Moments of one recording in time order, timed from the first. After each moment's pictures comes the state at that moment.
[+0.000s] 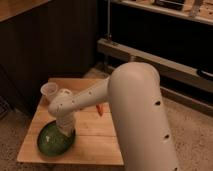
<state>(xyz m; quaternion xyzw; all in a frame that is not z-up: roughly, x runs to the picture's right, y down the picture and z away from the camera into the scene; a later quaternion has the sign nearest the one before) -0.209 0.237 0.793 -0.37 0.06 0.26 0.89</state>
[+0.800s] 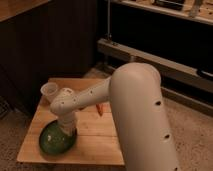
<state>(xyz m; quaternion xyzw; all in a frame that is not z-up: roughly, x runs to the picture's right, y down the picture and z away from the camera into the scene) -0.201 0.235 0.797 -0.38 0.07 0.26 0.88</state>
